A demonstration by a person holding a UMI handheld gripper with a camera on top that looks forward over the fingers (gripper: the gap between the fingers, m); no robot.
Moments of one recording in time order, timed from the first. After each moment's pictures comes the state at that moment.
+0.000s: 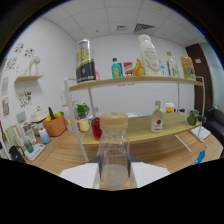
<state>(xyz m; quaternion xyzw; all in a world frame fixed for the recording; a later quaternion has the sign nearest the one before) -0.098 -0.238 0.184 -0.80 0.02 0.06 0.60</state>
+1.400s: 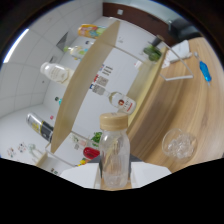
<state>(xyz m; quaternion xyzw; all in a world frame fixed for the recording) -0.060 -0.214 0.183 -0.68 0.35 0.37 0.53</state>
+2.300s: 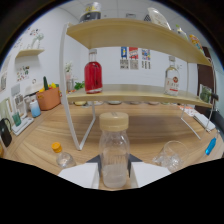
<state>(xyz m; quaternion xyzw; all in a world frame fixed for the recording) -0.099 -0.210 0.050 -0.84 -0.02 0.02 0.54</state>
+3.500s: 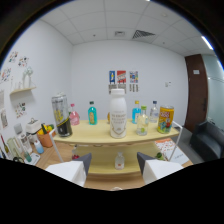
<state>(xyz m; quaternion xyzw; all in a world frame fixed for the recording) 0.016 -0.249 0.360 -0.80 0.02 0.01 0.60</state>
